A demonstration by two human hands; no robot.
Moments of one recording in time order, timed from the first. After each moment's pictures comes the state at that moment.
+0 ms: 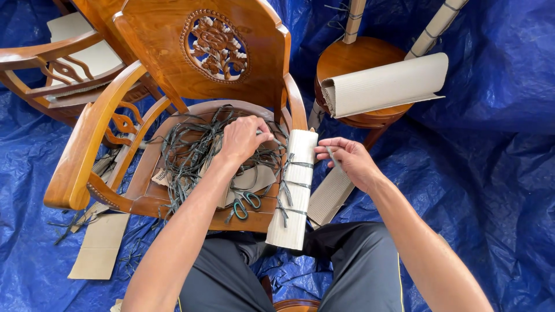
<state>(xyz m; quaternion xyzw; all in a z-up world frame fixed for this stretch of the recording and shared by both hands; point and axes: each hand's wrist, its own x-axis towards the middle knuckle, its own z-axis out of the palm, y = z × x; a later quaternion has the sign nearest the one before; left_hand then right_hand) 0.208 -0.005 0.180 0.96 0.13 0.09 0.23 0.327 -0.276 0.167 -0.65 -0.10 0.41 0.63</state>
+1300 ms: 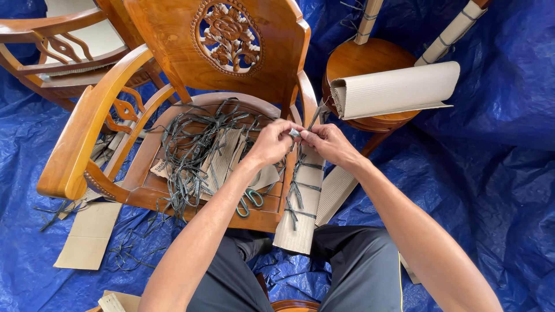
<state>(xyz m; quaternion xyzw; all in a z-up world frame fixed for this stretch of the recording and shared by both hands) 0.217 -0.031 0.146 0.76 0.10 0.16 0.62 0.329 -0.193 0.172 -0.79 -0.33 0.30 0.42</state>
